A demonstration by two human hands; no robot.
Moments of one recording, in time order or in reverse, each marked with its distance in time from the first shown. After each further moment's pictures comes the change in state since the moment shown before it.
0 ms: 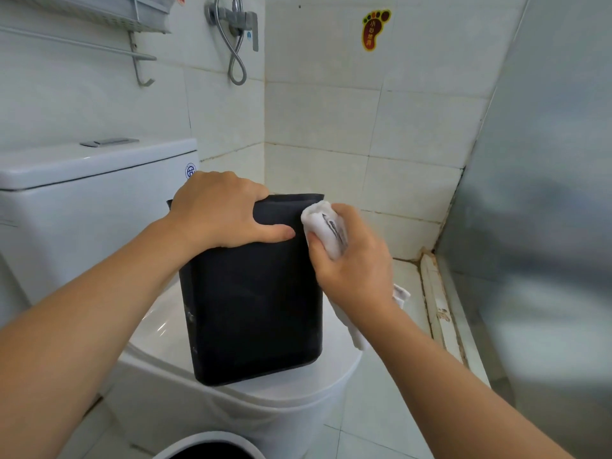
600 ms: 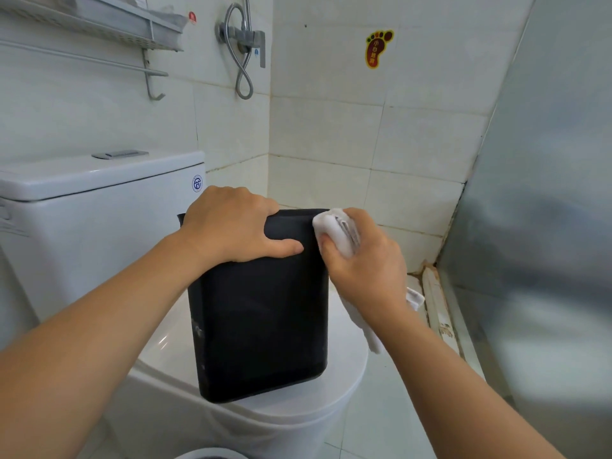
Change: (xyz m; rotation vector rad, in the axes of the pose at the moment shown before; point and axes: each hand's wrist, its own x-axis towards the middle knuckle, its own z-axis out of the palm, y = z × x) left_hand 0.002 0.000 0.002 0.050 -0.003 0.044; right_hand 0.015 -0.004 -0.008 -0.068 -0.001 -0.007
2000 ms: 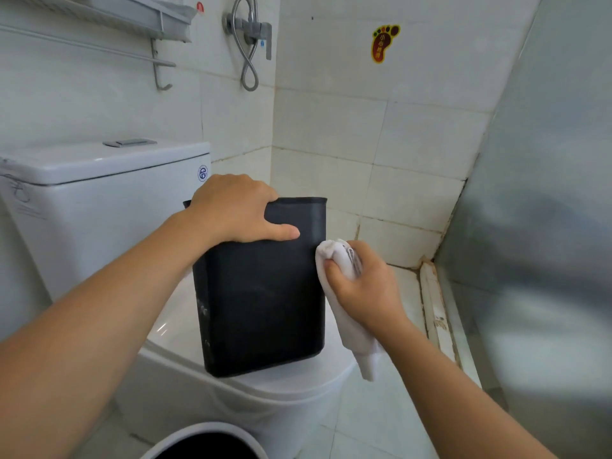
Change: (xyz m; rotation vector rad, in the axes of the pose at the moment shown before) left_hand 0.005 -0.008 -0.002 -0.041 -0.076 0.001; right_hand -0.031 0.032 0.001 0.103 -0.247 0.182
